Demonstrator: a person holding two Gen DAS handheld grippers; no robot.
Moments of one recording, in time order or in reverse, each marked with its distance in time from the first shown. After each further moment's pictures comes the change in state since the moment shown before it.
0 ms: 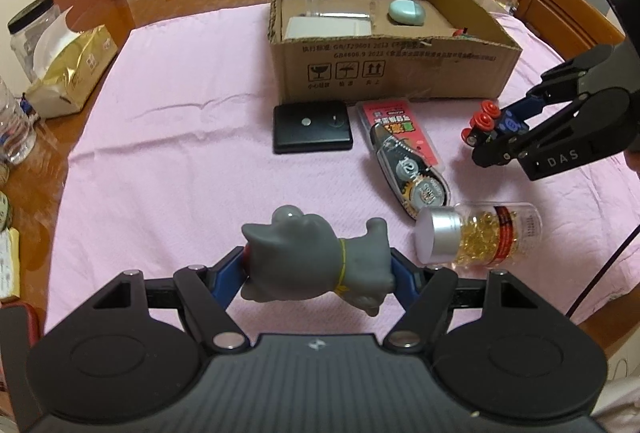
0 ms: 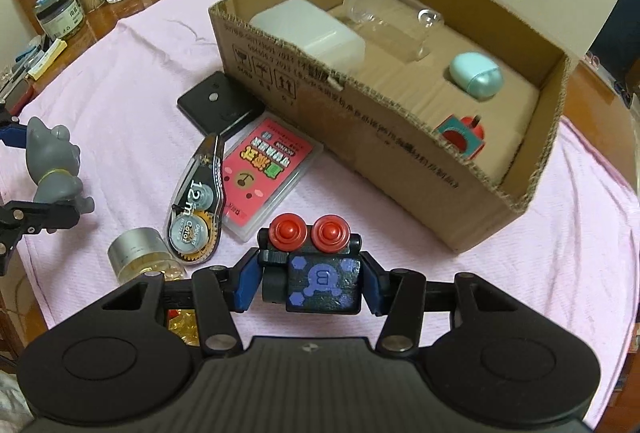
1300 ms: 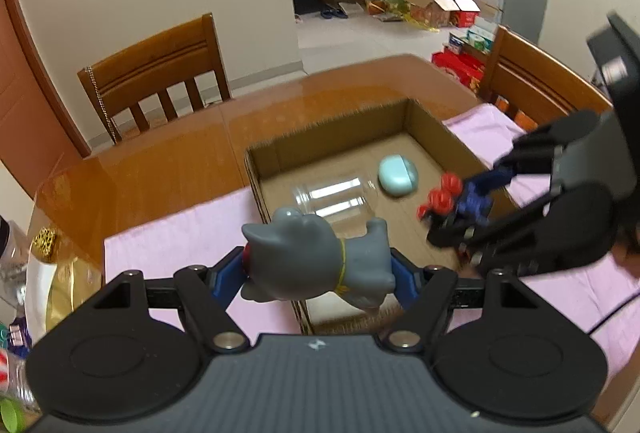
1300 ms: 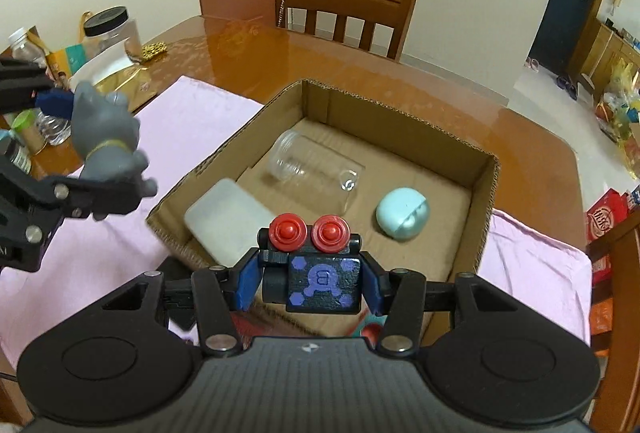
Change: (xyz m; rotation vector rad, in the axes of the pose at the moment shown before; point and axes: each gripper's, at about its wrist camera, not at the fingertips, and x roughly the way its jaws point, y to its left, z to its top) left arm -0.012 0.024 0.192 0.257 -0.194 -0.087; right arm -0.036 -0.042 0.108 0.198 -0.174 -0.116
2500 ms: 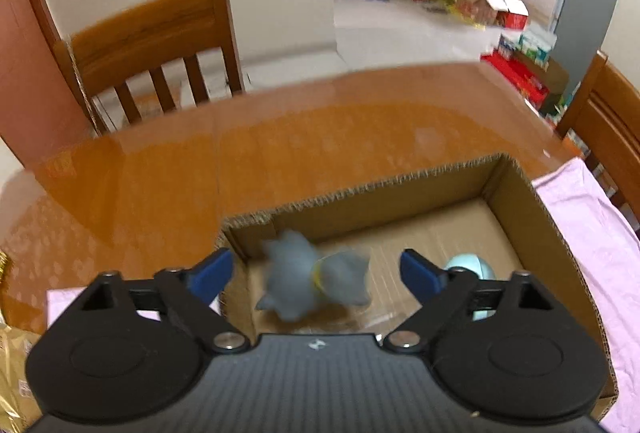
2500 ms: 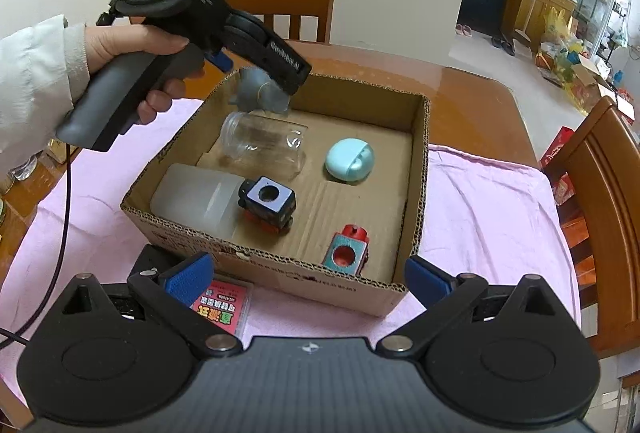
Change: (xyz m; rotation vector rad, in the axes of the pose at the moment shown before) left arm 0.152 0.009 0.083 -0.113 0.060 0.065; right arm -0.040 0.001 -0.057 0.194 -0.017 -0.130
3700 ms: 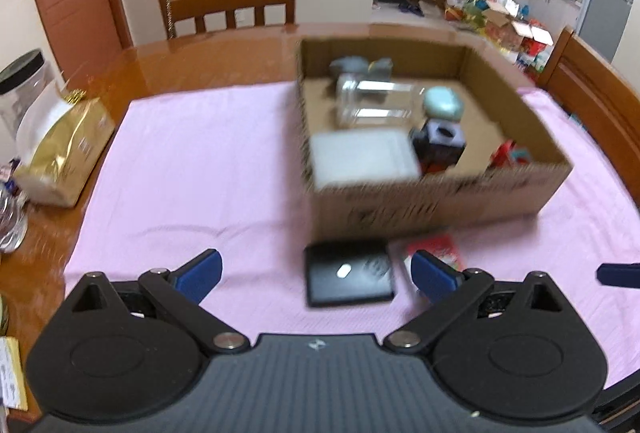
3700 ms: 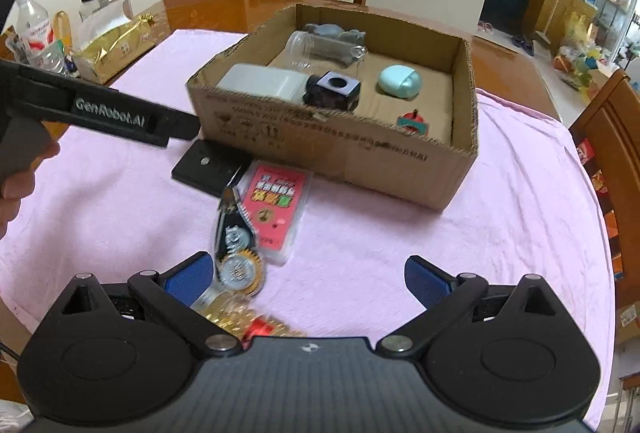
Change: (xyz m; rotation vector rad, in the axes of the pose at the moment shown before) left arm -0.118 0.007 -0.208 -0.160 -0.004 0.046; right arm -0.012 0.054 -0.100 -0.074 0.033 0.021
